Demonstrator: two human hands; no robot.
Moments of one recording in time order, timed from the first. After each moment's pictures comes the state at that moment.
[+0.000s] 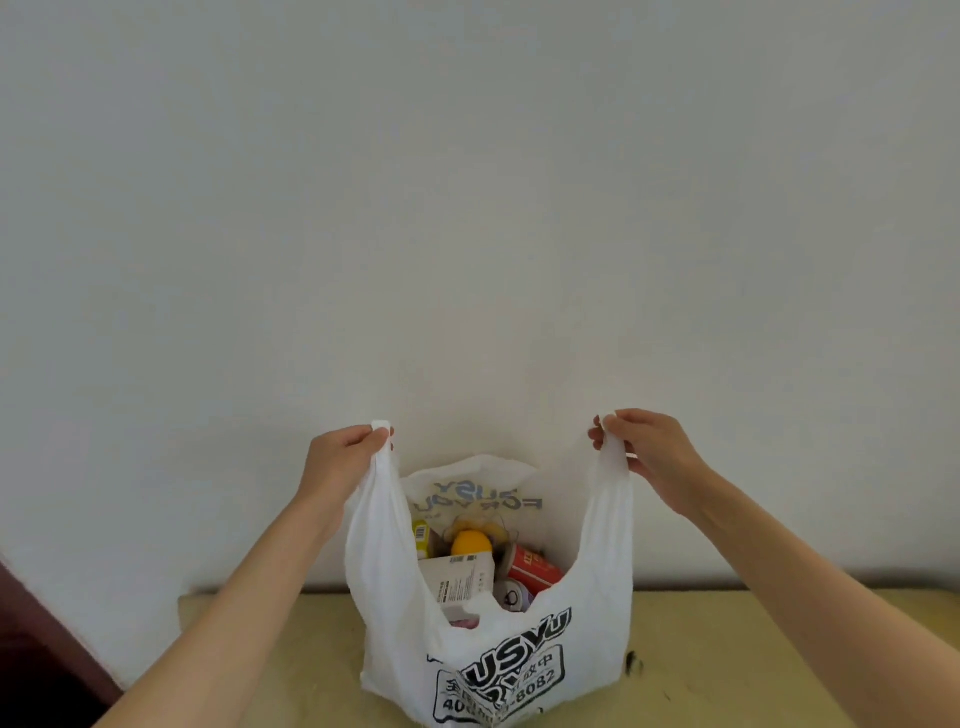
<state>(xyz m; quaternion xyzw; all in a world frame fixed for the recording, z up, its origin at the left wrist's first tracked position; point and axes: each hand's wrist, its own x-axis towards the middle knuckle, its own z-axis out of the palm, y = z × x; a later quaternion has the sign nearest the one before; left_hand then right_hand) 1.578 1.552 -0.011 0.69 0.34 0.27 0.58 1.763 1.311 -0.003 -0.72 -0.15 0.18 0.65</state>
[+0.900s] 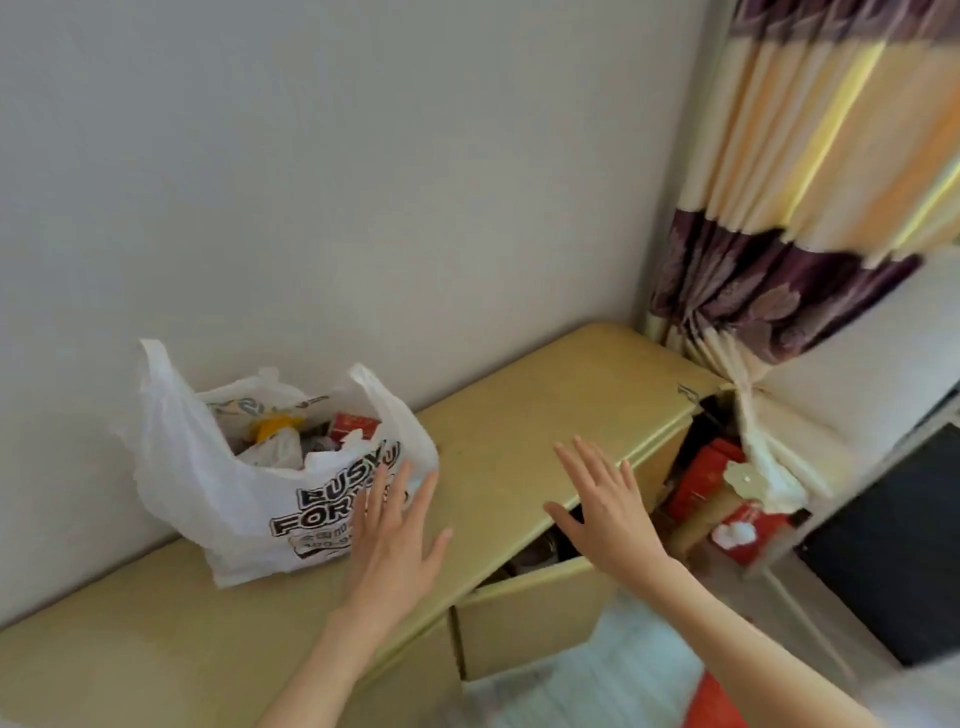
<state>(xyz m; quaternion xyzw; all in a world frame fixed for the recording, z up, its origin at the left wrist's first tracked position) 1.458 1.293 -0.170 0.98 -0.08 0.09 0.14 1.479 1.048 -0.162 -0.98 -0.09 -0.05 0.18</state>
